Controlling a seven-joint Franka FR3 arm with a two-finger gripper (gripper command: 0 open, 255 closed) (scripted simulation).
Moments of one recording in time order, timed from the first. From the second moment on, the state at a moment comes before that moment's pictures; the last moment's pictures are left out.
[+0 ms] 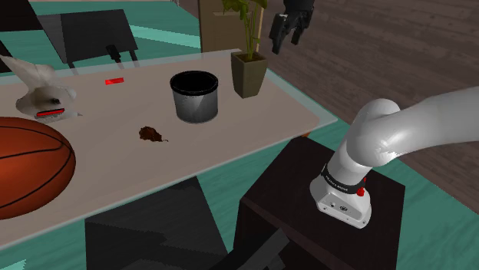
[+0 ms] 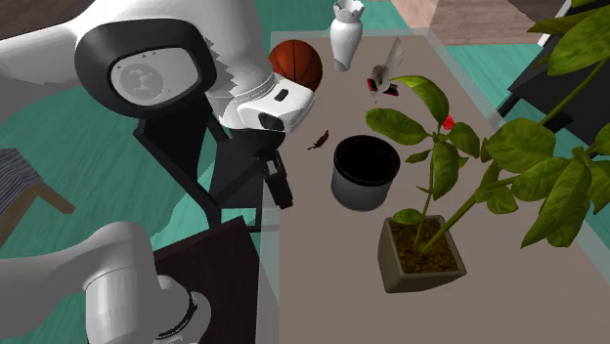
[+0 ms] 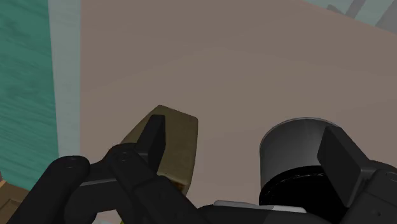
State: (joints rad) arm 0.01 -0.83 0.03 -2.34 -0.11 1.63 0.17
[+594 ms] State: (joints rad) arm 0.04 -0.68 0.12 -2.37 -0.07 1.80 0.27
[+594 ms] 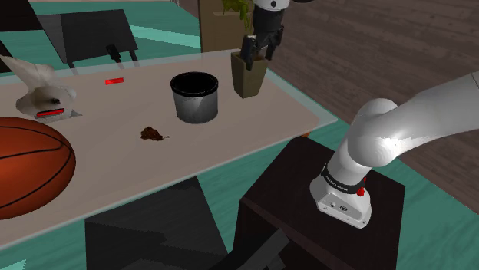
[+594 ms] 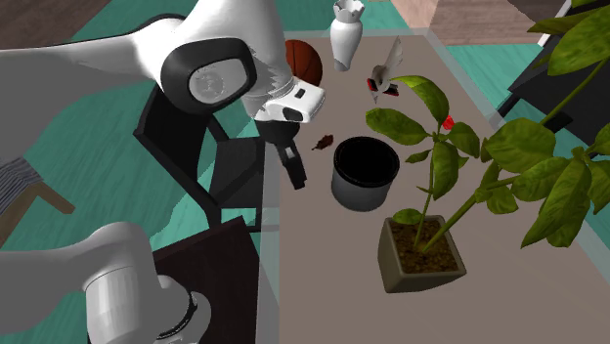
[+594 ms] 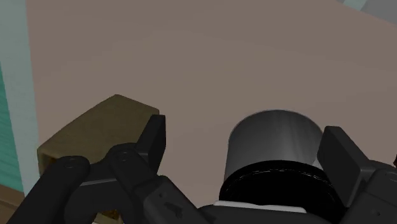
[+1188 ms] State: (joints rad) arm 0.07 -0.42 0.24 -2.32 -0.06 2.00 0.40
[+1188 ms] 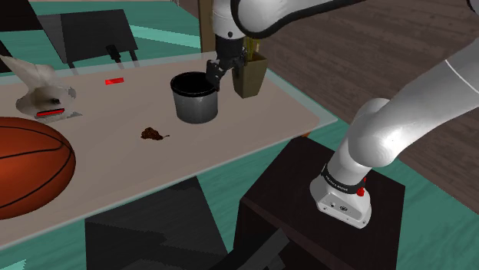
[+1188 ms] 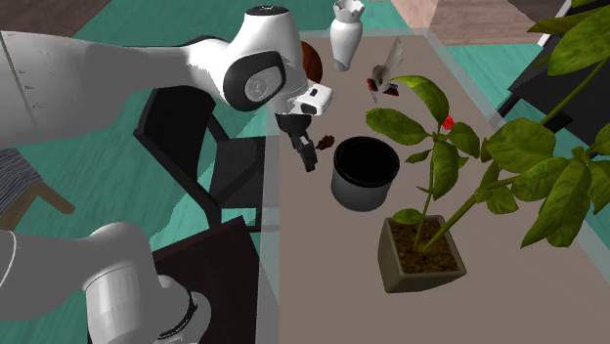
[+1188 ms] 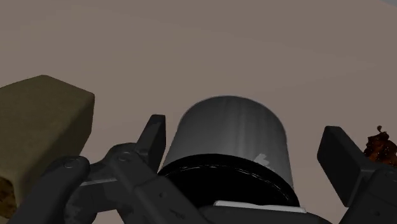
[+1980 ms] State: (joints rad) arm 0.09 0.01 0.37 -2.10 -0.19 2.17 0.62
